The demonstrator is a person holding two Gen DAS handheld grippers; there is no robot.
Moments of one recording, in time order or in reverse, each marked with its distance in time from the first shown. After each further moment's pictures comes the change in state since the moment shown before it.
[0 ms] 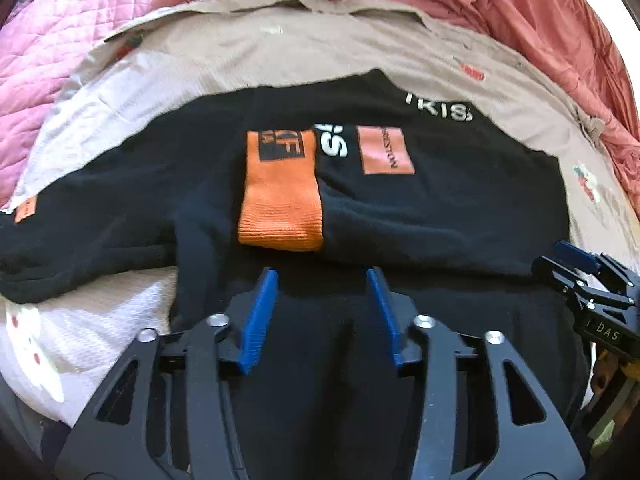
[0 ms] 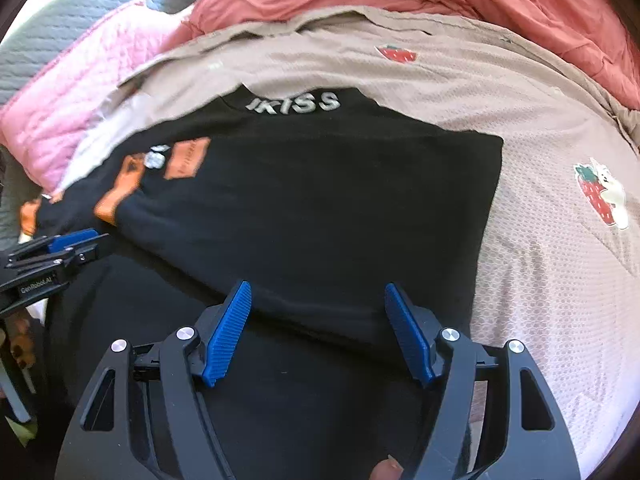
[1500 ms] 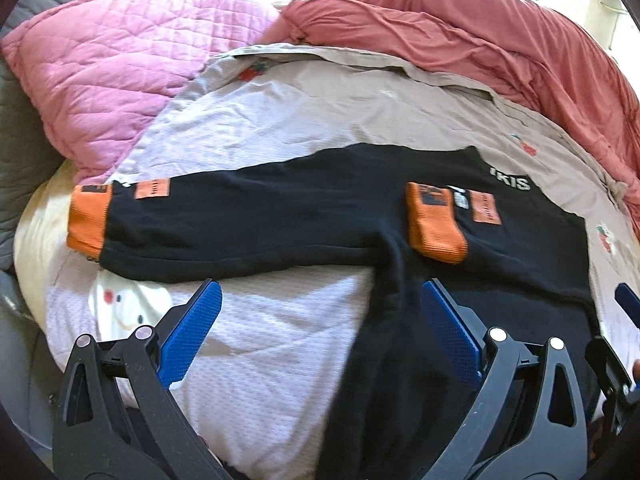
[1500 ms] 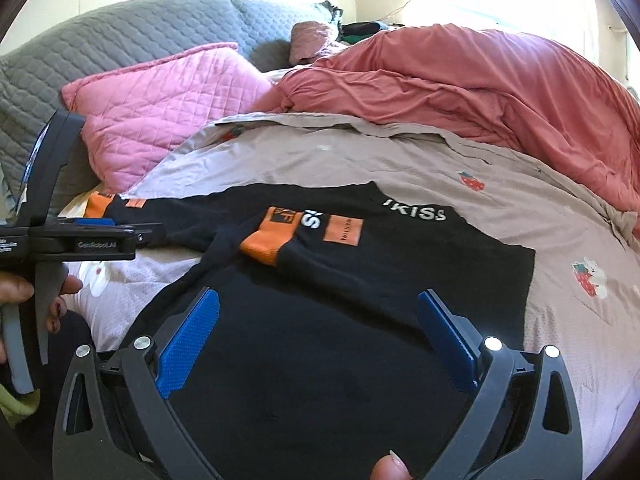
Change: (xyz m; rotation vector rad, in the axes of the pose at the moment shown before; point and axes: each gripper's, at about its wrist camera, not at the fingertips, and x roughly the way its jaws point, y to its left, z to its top) left arm -0.079 0.113 -0.031 -0.150 -0.170 0.133; right arm -0.073 0.157 -0.032 -0.214 -0.297 -0.008
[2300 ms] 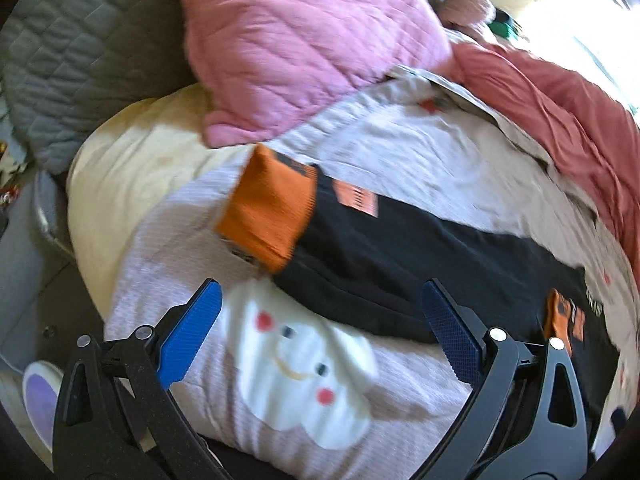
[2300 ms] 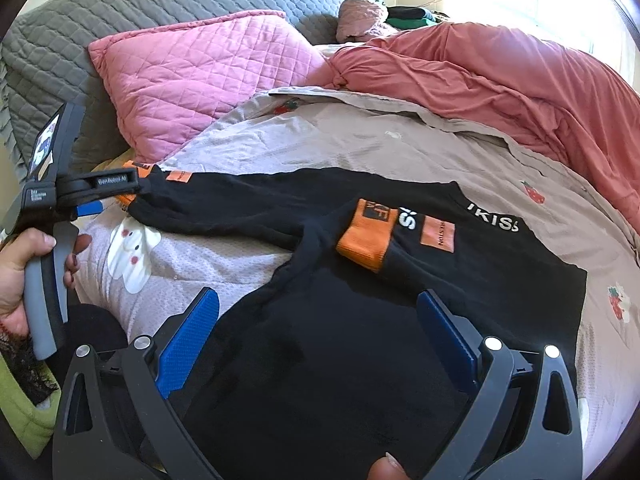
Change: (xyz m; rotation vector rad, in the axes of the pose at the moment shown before) left arm 0.008 0.172 0.000 -0.424 -0.048 0.172; right arm 0.033 0.093 0.018 -0.094 0.088 0.054
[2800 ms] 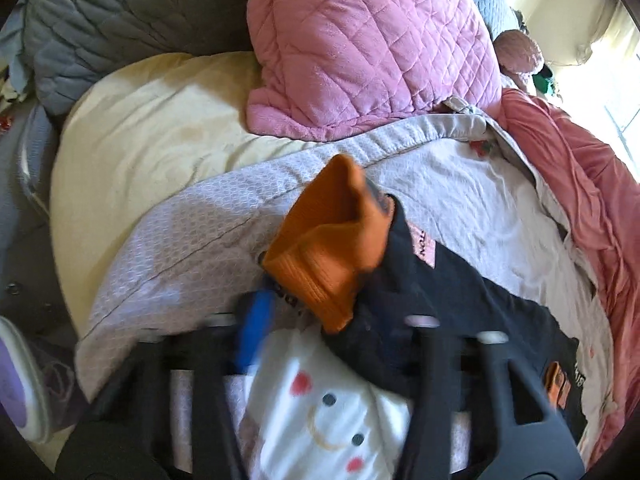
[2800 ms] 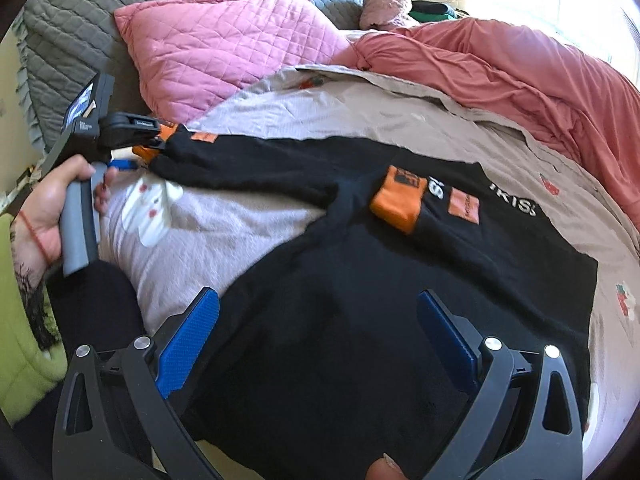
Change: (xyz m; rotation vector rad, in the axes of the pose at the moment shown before) left arm 0.043 0.050 0.014 -0.220 -0.004 -0.062; right arm 0.001 0.018 -0.038 -0.050 0.048 0.007
